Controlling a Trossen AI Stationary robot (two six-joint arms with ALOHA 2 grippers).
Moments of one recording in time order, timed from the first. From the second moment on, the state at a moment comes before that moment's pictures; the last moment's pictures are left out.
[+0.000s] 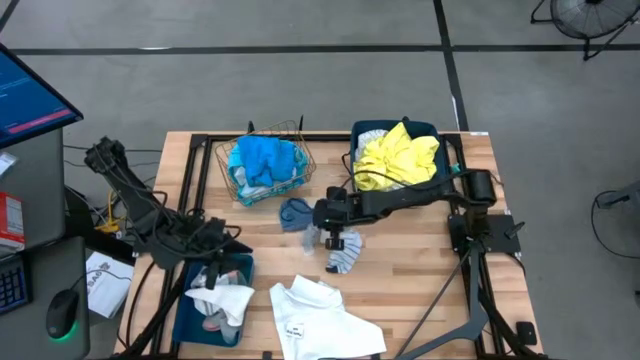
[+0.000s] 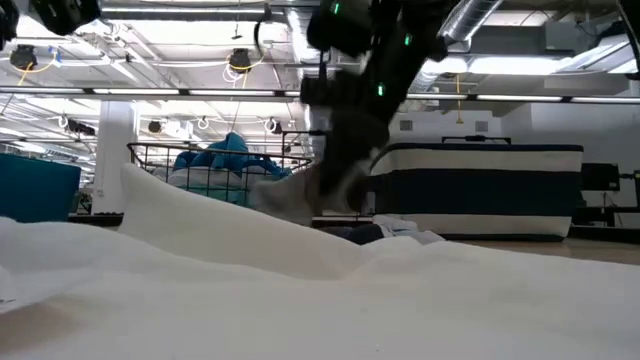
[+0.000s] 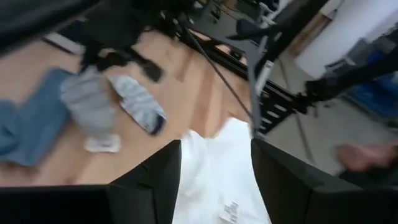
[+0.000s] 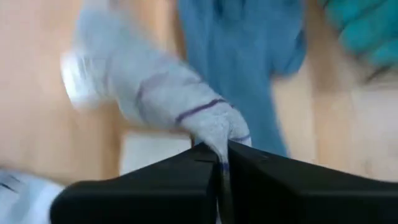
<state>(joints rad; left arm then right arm) -0.83 0.82 0.66 -0.29 -0.73 -0.88 0.04 1.94 1.32 -0.43 0.20 -0.03</state>
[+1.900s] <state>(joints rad) -0.18 1.14 0.66 0.33 -0.23 -0.13 0.22 1.61 1.32 -0.17 0.28 0.18</state>
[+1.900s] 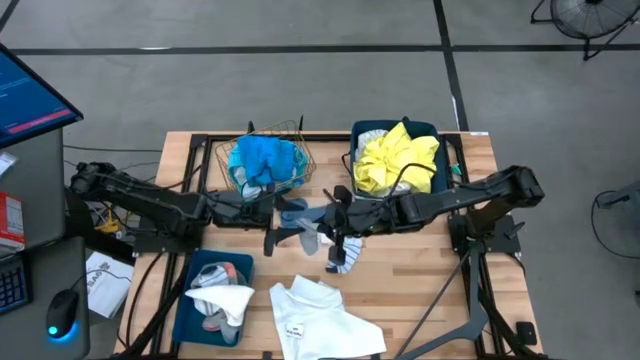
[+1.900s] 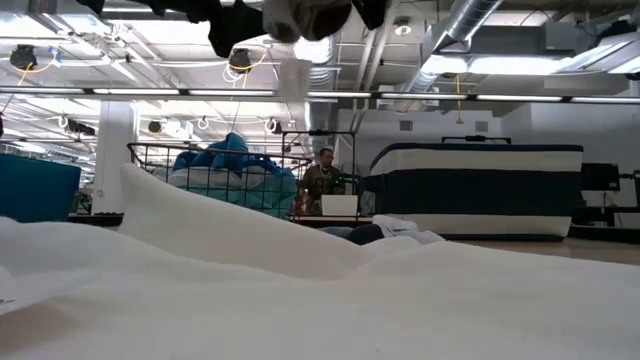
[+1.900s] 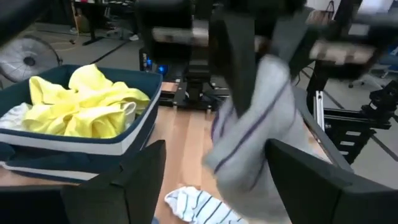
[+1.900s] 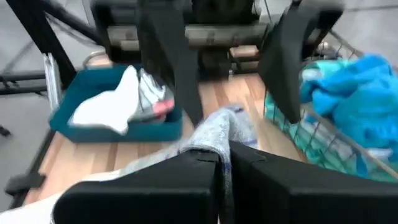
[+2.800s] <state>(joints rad) -0.33 1.02 0.68 0.11 -0.21 -0.34 0.31 1.49 1.32 -0.34 0.23 0.19</state>
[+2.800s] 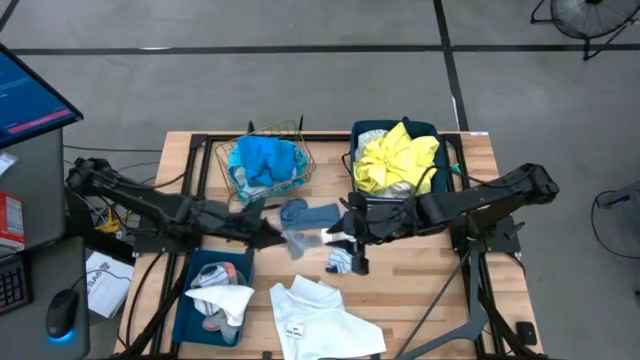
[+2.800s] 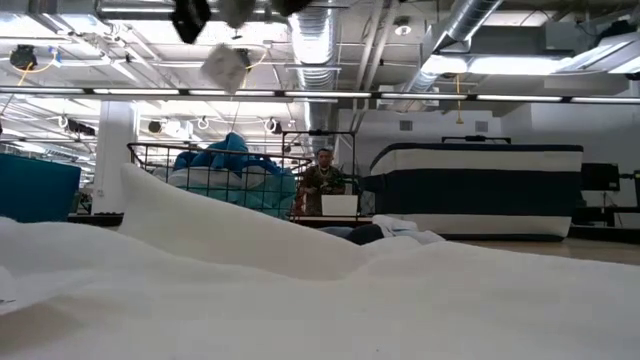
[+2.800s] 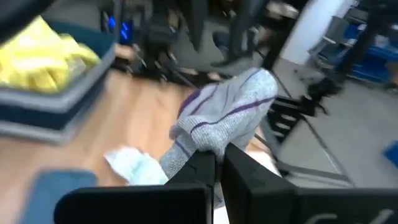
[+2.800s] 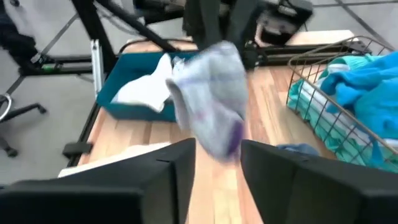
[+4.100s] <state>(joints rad) -0.92 1.13 0.62 -0.76 0.19 -1.28 0.26 1.73 1.32 -0.76 0.20 0.29</state>
